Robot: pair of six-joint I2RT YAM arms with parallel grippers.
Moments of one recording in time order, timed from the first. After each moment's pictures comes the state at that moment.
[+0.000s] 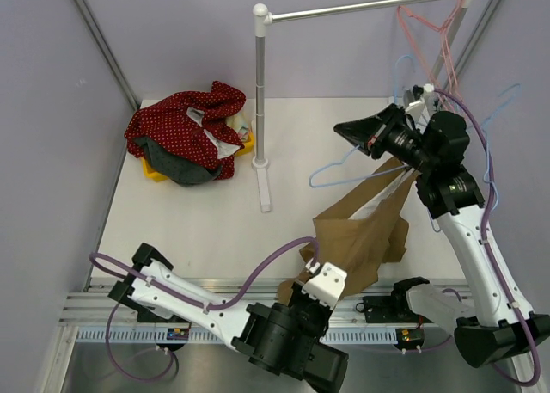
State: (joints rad) left arm -1.99 1.69 1.75 -1.32 -1.04 -1.29; right arm 0.25 1.05 1.24 -0.26 -0.57 1.19
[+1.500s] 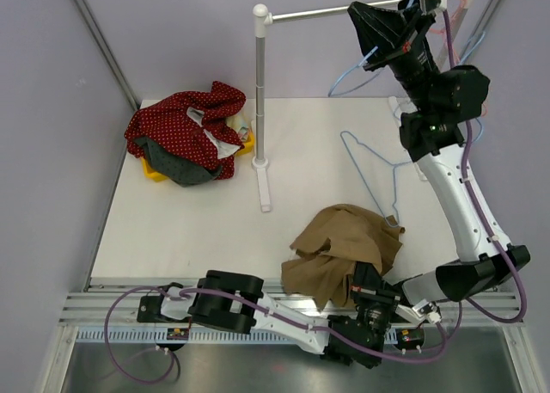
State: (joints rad) left arm -1.81 2.19 1.54 1.21 -1.51 1.85; right arm 0.36 1.40 1.64 0.73 -0.40 2.05
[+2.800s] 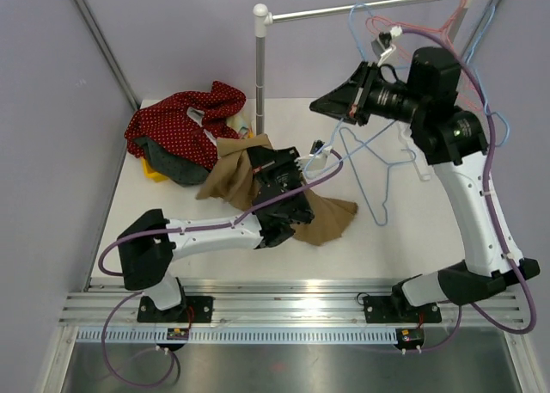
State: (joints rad) left arm -1.19 1.64 1.13 1.12 -1.50 1.92; right arm 0.35 1.47 2.07 -0.70 -0.77 0.96
